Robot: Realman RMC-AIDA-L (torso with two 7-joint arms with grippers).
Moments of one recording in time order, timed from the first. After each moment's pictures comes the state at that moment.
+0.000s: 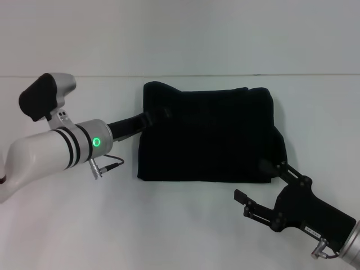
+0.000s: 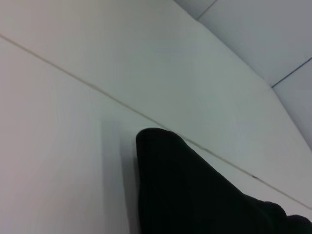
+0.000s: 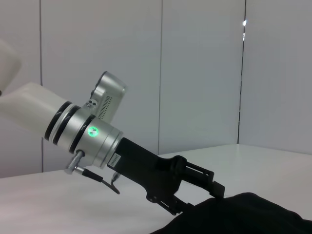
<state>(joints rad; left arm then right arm) -0.75 -2.17 0.88 0.36 1.72 0.66 -2.05 0.42 2.10 -0.75 -0.03 -1.48 -1.43 0.40</state>
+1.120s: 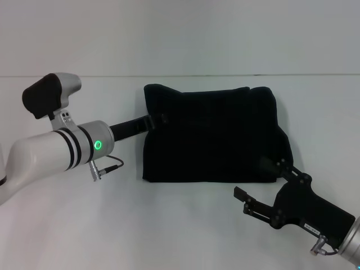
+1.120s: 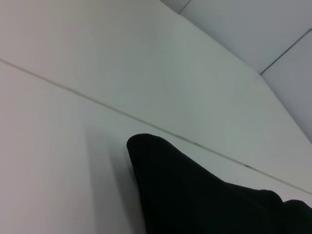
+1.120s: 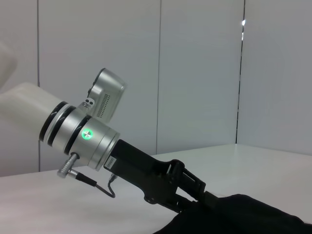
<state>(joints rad) -0.75 -2.17 0.89 0.36 1.71 0.68 -1.96 0.43 2.10 -0.74 -0.03 -1.48 -1.42 0.40</state>
